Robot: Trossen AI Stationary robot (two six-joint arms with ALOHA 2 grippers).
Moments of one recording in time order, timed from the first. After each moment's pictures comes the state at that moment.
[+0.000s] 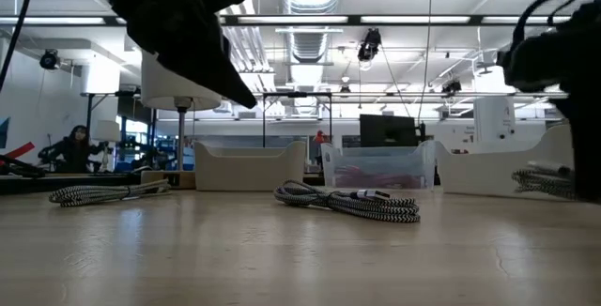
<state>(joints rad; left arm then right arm) -0.33 1.48 0.86 -0.13 -0.43 -0.21 0.63 1.64 0.88 -0.72 0.25 1.76</state>
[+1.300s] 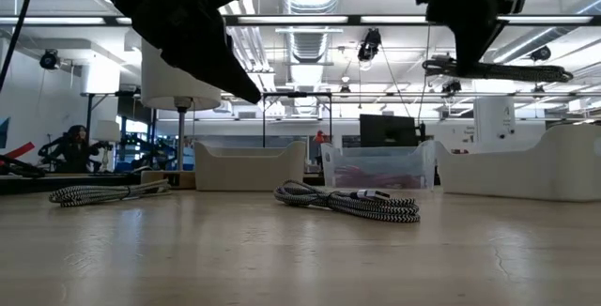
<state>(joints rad) -0.33 1.48 0.86 -0.10 -0.43 -0.21 0.25 1.56 1.31 -1.46 0.58 1.08</state>
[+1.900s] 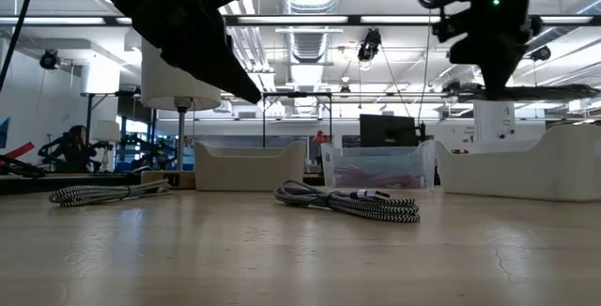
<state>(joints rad) -0.33 1.48 0.86 -0.10 -0.43 -0.21 0.07 1.43 1.11 -1.46 0.52 1.01</state>
